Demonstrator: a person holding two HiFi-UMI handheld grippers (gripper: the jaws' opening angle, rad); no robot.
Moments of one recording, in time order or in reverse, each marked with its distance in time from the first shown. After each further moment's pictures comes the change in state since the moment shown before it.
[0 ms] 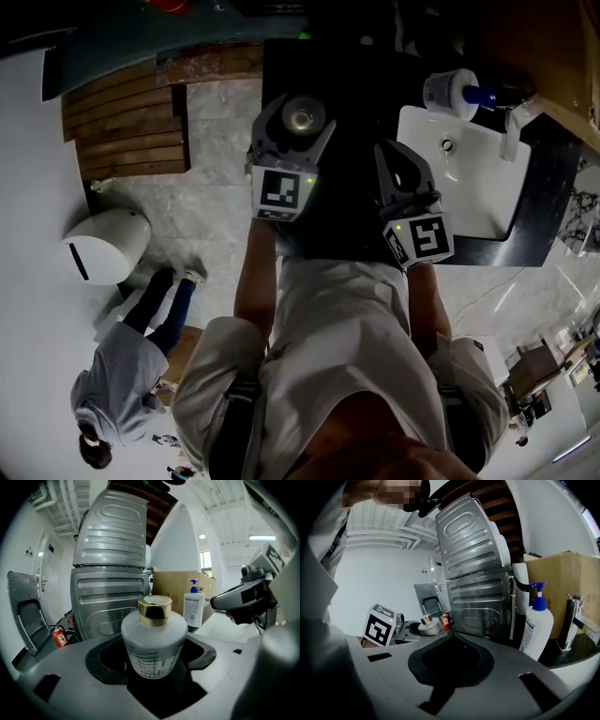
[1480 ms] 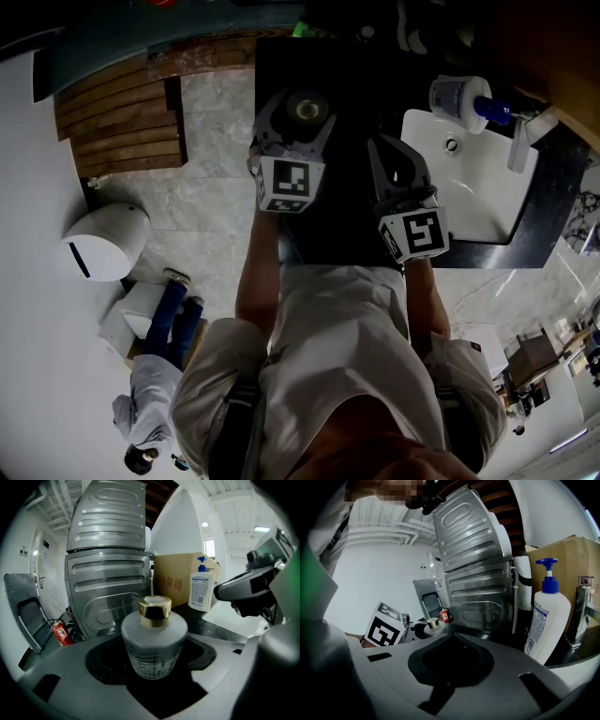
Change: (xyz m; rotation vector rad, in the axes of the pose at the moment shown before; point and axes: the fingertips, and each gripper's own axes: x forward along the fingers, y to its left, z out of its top) left arm 0.042 0.007 -0.042 0.027 0.144 0.020; right arm 0.033 -0.012 -0.025 0.008 0.054 0.010
